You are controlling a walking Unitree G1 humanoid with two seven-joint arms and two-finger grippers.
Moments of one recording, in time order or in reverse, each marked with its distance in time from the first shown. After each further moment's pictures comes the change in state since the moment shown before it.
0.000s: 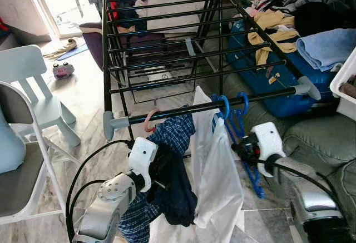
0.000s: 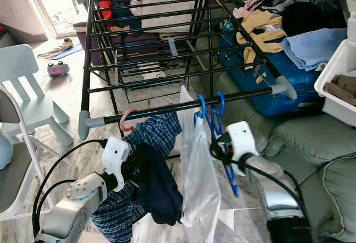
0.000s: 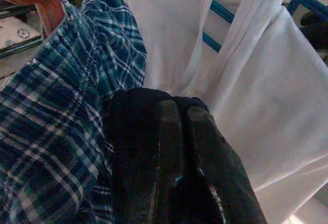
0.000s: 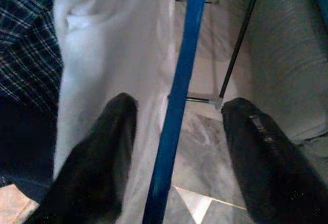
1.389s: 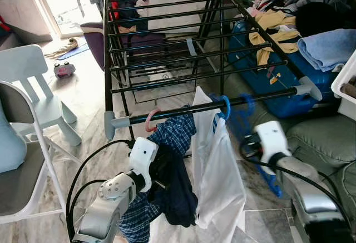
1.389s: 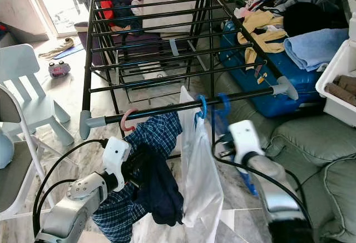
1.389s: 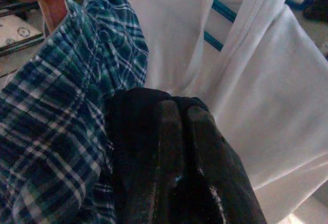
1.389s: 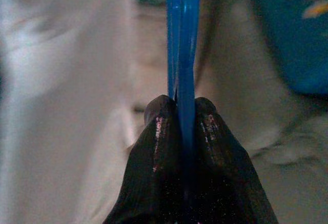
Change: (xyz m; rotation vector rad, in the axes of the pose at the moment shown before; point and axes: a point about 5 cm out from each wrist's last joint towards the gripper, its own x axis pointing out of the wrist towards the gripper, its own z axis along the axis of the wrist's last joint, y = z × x) left arm 0.001 0.000 0.000 -0.001 0.002 -0.002; right arm -0.009 -0.018 0.001 -0.050 -0.088 -0.181
